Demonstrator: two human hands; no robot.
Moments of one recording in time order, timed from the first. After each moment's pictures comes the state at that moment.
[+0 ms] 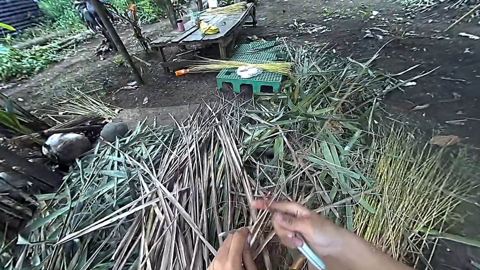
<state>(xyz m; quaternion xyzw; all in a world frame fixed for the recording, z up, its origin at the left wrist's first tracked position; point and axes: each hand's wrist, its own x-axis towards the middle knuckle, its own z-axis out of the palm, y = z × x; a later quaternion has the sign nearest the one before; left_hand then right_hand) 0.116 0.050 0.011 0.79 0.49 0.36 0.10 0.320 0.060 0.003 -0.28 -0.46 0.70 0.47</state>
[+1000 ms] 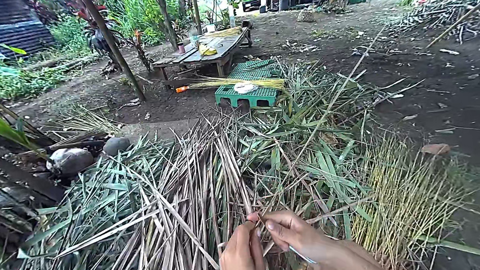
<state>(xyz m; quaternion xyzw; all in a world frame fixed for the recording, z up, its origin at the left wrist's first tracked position) 0.138 0.057 0.009 0.79 0.44 0.41 0.12 0.312 0.049 0.009 -0.35 -0.55 0.58 0.49</state>
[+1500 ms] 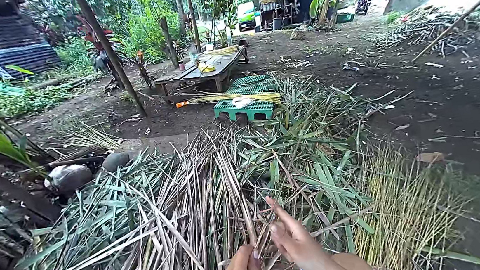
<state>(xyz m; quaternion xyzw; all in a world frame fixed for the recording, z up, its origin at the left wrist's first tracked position) 0.133 0.049 0.014 0.79 0.44 0.40 0.16 0.304 0.048 0.006 -0.47 -0.49 0.47 0.57</state>
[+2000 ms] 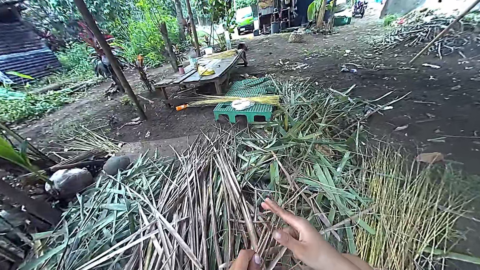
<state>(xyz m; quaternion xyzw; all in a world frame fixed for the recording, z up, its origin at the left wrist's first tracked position) 0.128 0.046 0.013 0.78 0.43 0.39 0.20 0.327 0.047 0.002 -0.45 -0.59 0.41 0.53</state>
